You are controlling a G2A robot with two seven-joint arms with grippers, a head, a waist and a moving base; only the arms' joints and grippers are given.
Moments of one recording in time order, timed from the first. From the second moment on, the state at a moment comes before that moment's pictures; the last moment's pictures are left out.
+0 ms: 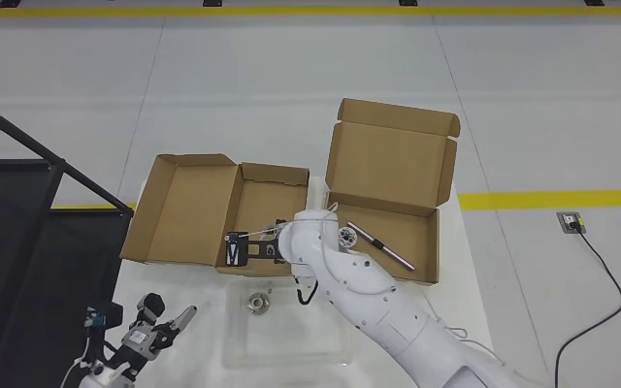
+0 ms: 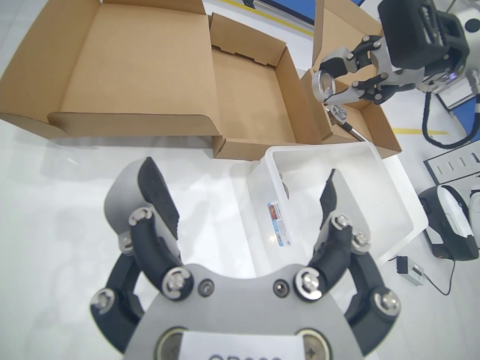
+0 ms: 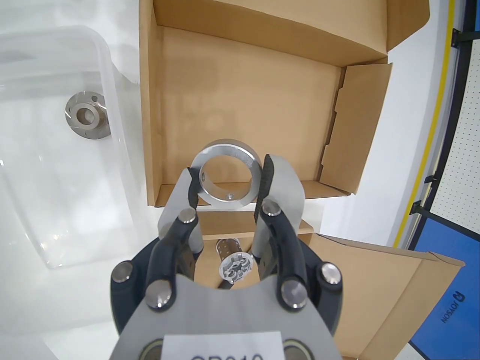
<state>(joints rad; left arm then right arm) 1.75 -1.13 -1.82 -1.80 0.77 -0.51 -0.12 -0.39 -1.70 0.73 -1.06 -1.60 -0.73 0.87</state>
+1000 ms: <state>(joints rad) 1.75 -1.12 -1.82 -1.80 0.76 -0.52 -0.13 -0.19 -1.87 0.58 -0.35 -1.57 -0.69 0.42</state>
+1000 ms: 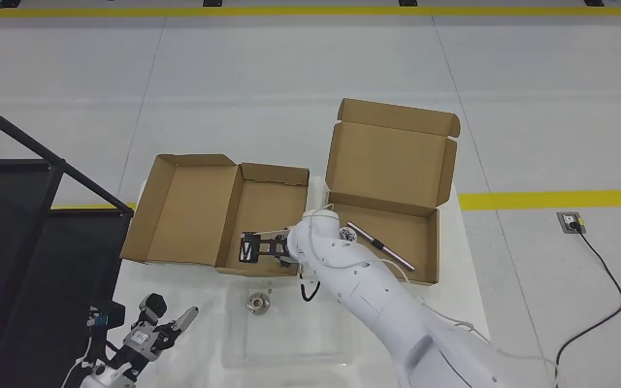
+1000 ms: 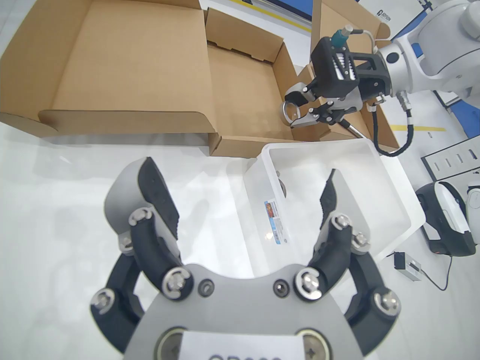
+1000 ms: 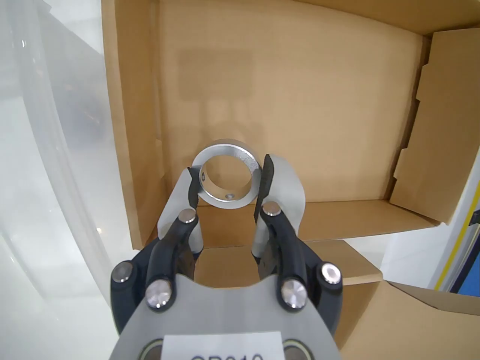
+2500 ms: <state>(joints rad) 1.75 -1.12 -1.82 -1.80 0.77 -0.51 -0.11 -0.11 -1.88 0.54 -0.26 -1.66 -0.67 0.09</state>
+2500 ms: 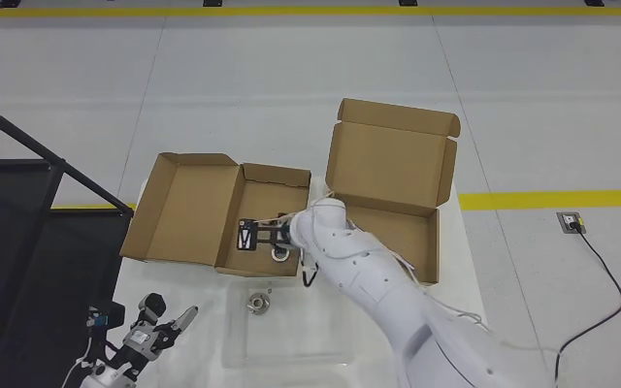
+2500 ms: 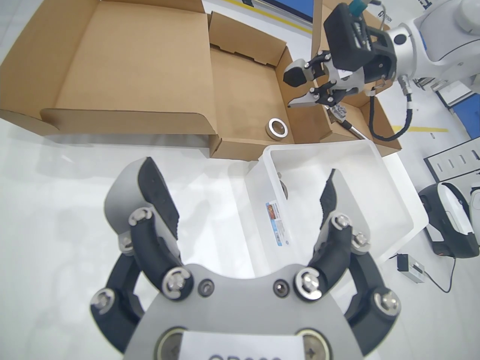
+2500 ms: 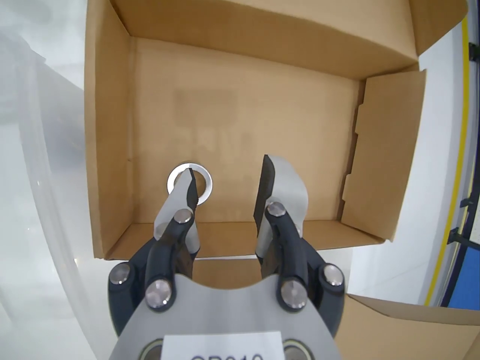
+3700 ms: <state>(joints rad) 1.75 -1.12 -1.81 -1.79 0.78 -0.51 -0.11 -0.27 -1.66 0.42 -0.84 -2.14 -0.90 -0.40</state>
